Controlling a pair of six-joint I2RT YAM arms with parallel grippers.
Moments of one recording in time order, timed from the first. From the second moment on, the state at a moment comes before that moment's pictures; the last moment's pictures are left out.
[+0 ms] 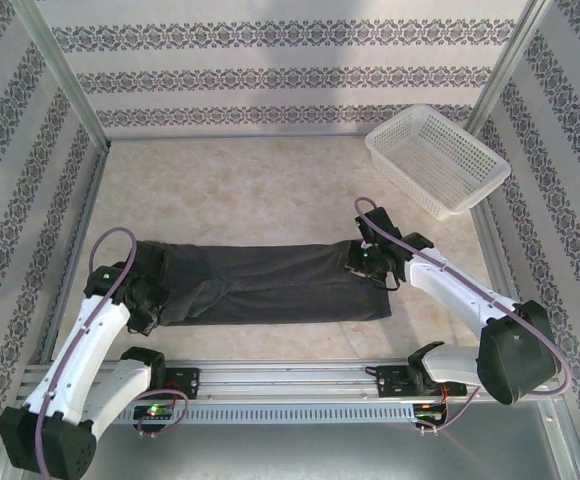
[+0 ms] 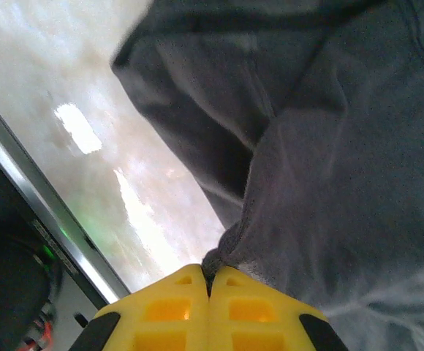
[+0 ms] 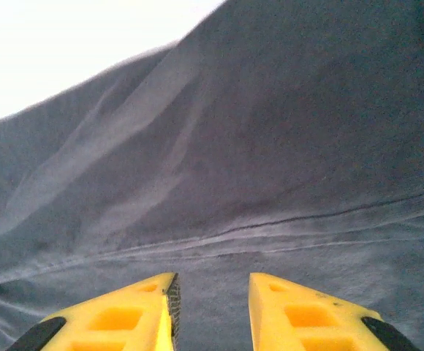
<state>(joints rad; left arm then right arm) -0.13 0.87 0.76 -1.32 -0.15 -1.28 0.46 1.27 0.82 -0.65 -0.14 0.80</state>
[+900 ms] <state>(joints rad) 0.04 1.28 0.94 -0.92 -0.20 -1.00 0.36 1.42 0.82 -0.61 -0.19 0.82</state>
